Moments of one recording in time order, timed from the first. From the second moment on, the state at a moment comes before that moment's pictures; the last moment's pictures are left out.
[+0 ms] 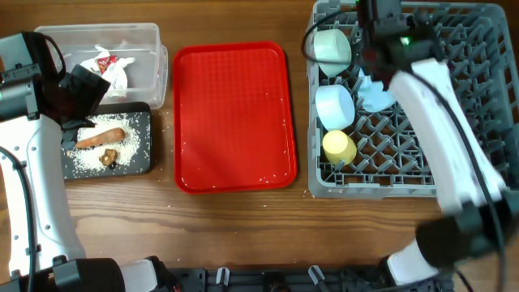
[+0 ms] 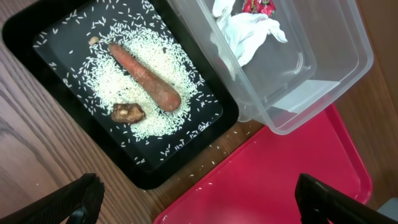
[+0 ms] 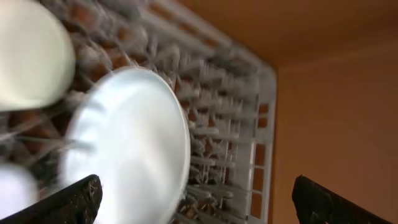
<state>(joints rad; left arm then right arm) 0.30 1.50 1.56 -1.19 -0.03 -0.74 0.27 1.72 1.74 -0.94 0.67 -0.30</state>
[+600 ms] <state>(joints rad) 0.30 1.51 1.56 -1.19 -0.03 -0.74 0.10 0.91 0.90 -0.17 -0.09 -0.02</state>
